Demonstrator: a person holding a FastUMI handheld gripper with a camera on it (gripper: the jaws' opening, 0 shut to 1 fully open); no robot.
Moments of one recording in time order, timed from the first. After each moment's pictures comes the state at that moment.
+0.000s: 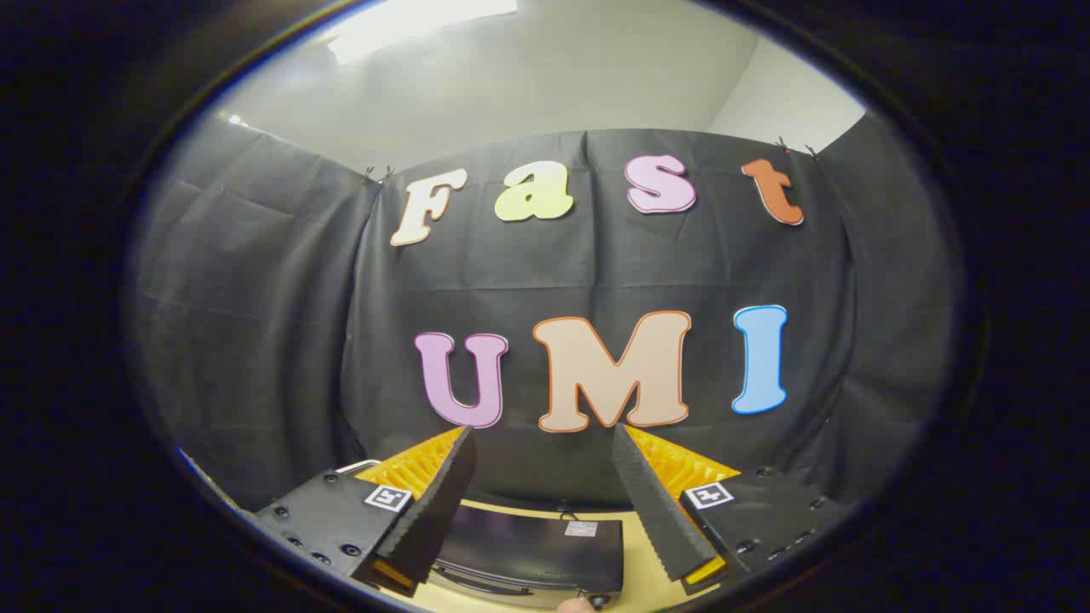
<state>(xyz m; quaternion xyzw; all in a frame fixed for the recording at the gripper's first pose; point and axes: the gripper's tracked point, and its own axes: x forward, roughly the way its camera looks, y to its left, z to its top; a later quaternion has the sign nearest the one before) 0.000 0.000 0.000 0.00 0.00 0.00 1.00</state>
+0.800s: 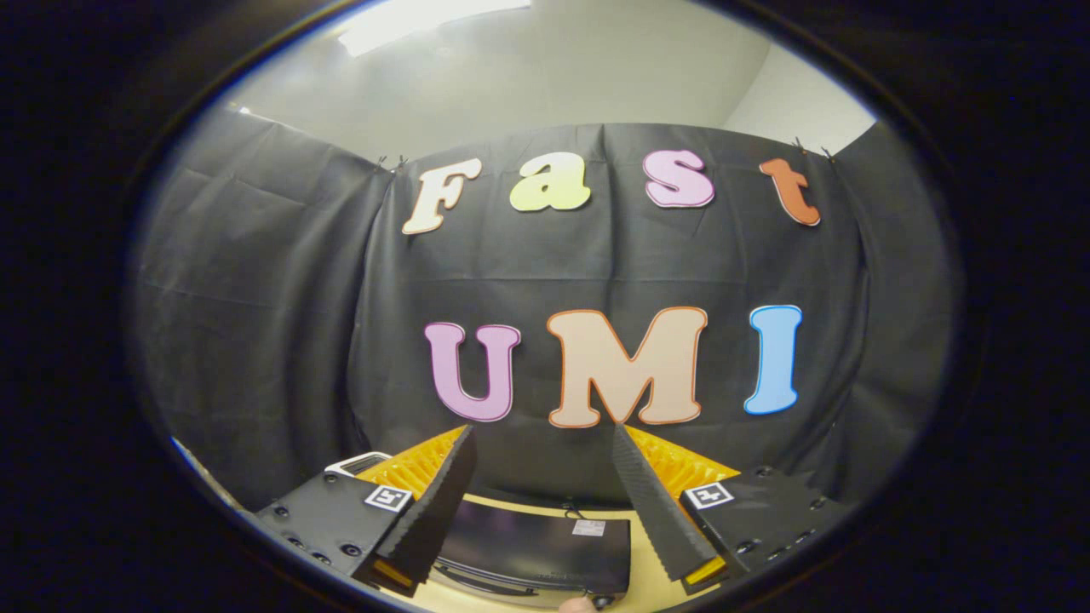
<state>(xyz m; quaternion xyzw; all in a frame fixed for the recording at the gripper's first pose) 0.010 0.014 -0.010 -0.02 0.01 0.02 1.00</state>
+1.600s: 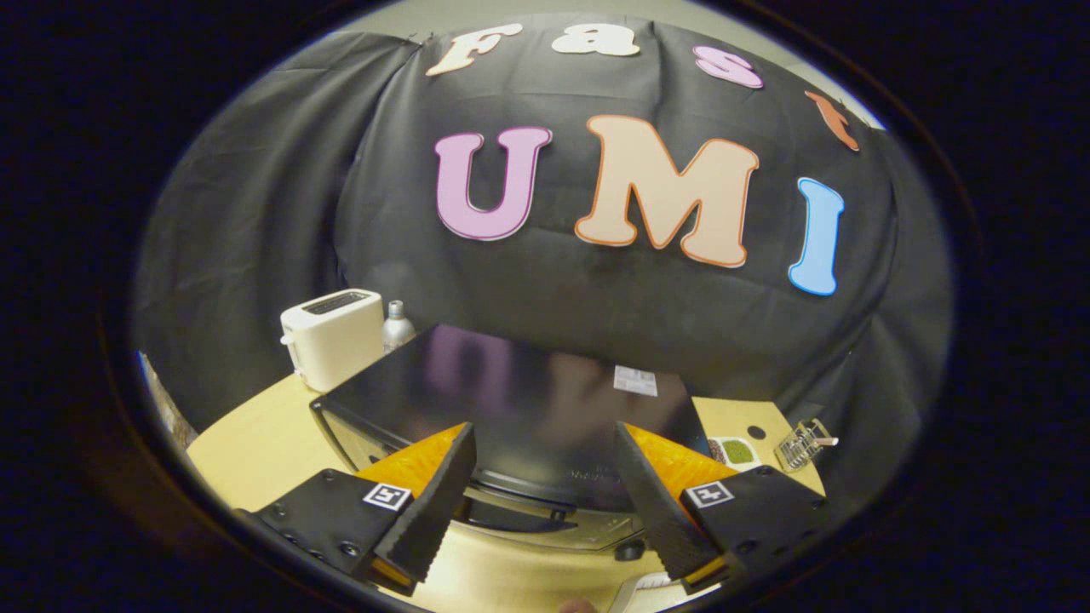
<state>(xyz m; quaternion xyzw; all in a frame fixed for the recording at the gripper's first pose) 0.017 0.032 -0.302 -0.09 0.23 0.00 0.97</state>
